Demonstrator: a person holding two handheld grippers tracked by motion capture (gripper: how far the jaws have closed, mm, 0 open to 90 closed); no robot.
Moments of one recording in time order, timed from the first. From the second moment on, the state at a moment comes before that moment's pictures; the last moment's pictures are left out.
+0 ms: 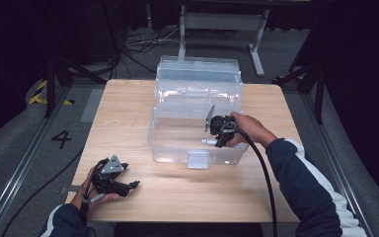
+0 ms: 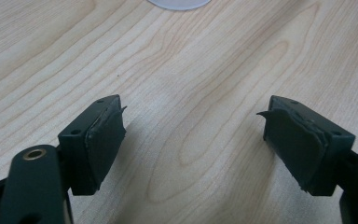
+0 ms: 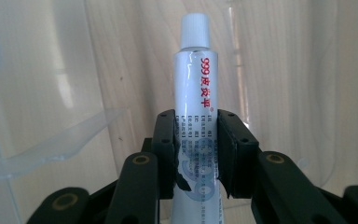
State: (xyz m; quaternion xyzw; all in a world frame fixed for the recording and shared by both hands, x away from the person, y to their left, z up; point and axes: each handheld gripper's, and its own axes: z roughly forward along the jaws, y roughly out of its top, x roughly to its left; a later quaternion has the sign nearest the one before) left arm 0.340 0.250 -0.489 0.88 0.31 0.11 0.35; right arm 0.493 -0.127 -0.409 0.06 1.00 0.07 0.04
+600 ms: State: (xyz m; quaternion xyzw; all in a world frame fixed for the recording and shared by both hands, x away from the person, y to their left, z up) left arm 0.340 0.250 -0.489 0.87 0.31 0.11 0.35; right arm 0.489 -0.126 -0.416 0.06 1.00 0.06 0.03
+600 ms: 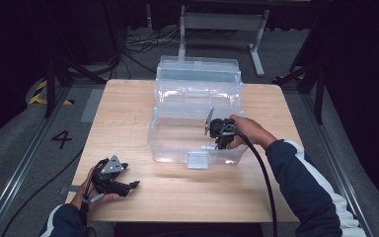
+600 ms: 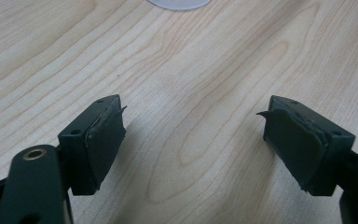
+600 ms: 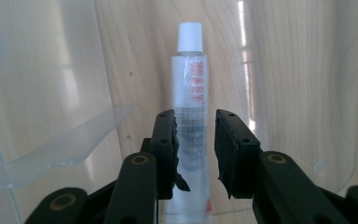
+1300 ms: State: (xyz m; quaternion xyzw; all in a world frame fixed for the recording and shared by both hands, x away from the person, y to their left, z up) left arm 0.340 0.250 -0.489 0.87 0.31 0.11 0.35; right arm 0.482 -0.135 -0.403 0.07 0.99 0.10 0.05
